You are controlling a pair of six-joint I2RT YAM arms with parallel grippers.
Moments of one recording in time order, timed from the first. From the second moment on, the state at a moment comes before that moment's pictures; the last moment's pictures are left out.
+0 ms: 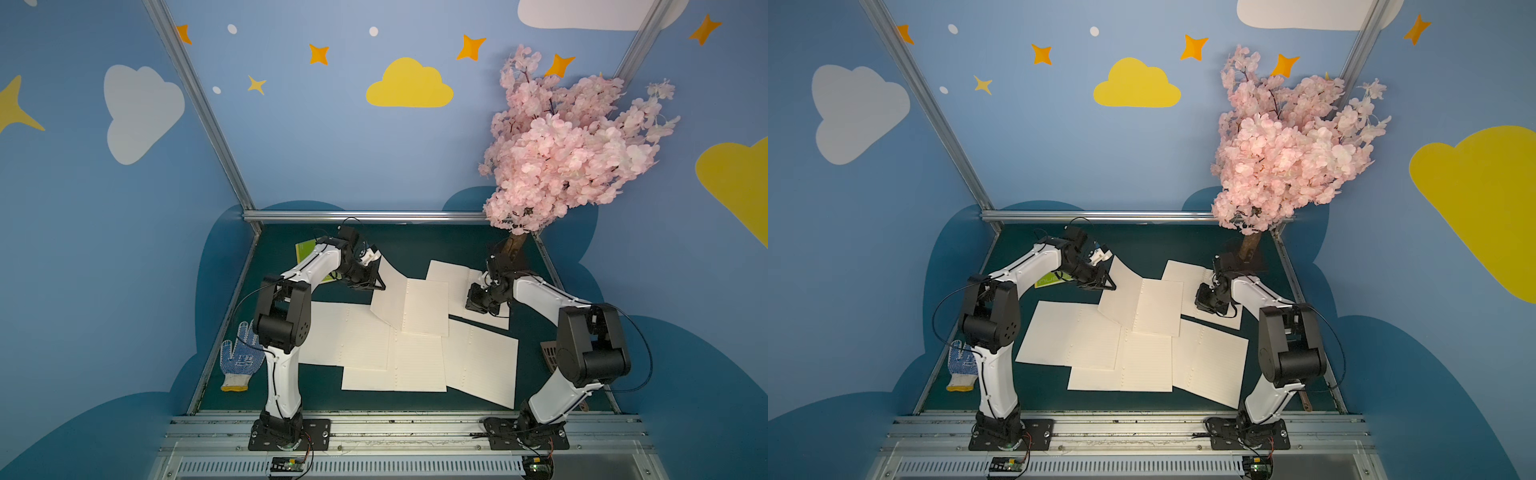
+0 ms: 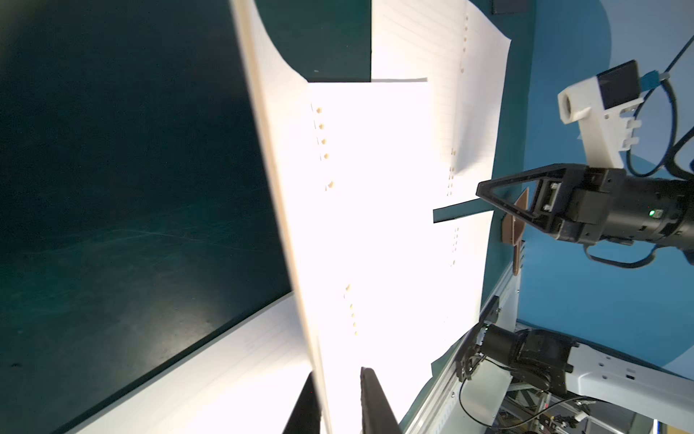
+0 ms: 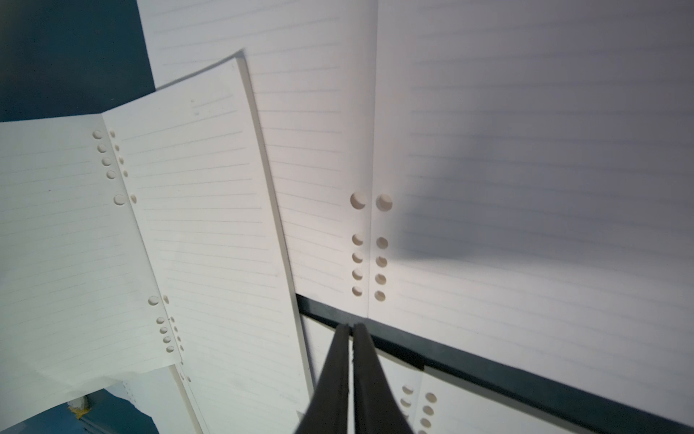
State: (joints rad) left arm -0.27 2.05 1.64 -0.91 0.74 -0.10; right arm 0.20 1.70 1.08 -0.62 -0.31 0.49
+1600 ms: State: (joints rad) left arm -0.53 2.04 1.52 -0.35 0.85 -0.41; right arm 0.19 1.69 1.08 -0.63 -0.32 0.49
